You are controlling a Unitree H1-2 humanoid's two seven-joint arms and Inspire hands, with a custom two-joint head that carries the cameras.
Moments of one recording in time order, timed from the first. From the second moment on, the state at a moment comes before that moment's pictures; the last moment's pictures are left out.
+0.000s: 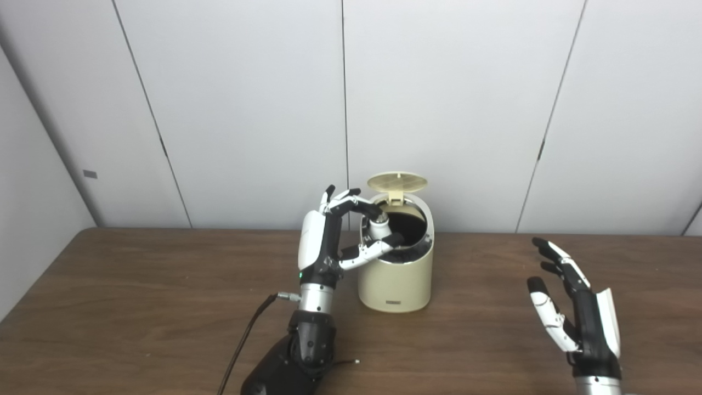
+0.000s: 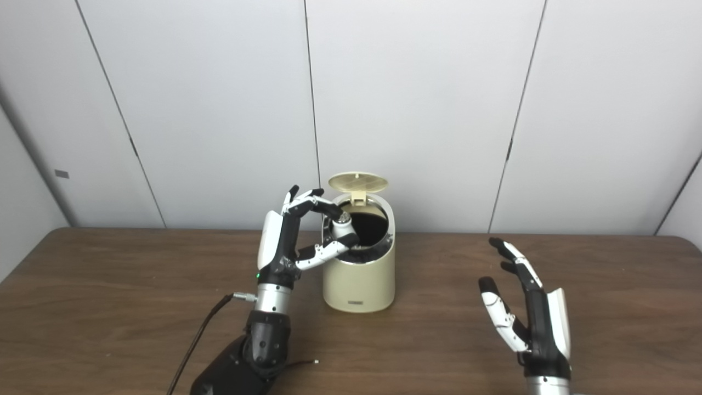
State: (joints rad) left arm -0.61 0.07 -0.34 0.63 0.35 -0.45 0.67; right arm -0.18 -0.14 -0.02 0.15 -0.37 -0.41 -0.31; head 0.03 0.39
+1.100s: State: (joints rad) left arm -0.16 0.16 -0.05 0.10 -0.04 -0.45 0.12; right arm -0.19 -0.17 0.04 0.14 -0.42 -0.41 -0.27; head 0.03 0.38
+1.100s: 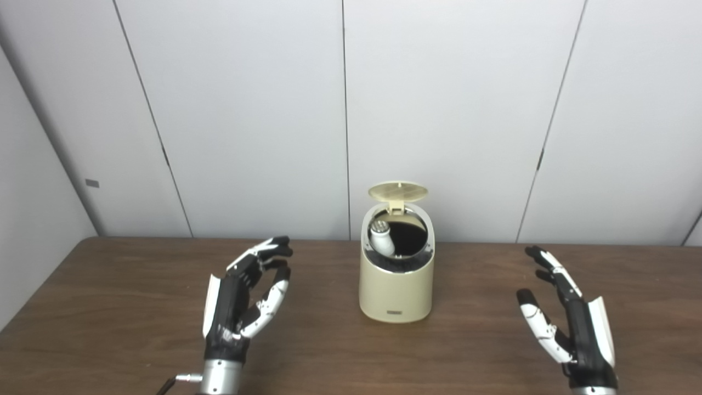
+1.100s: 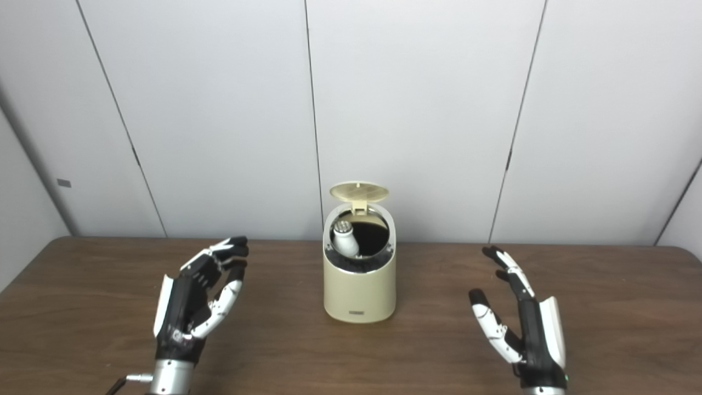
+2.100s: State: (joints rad) left arm -0.11 0.10 0.03 0.11 0.01 -0.45 0.04; right arm -0.63 -0.21 0.23 -0.10 -0.77 0.01 0.13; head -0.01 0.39
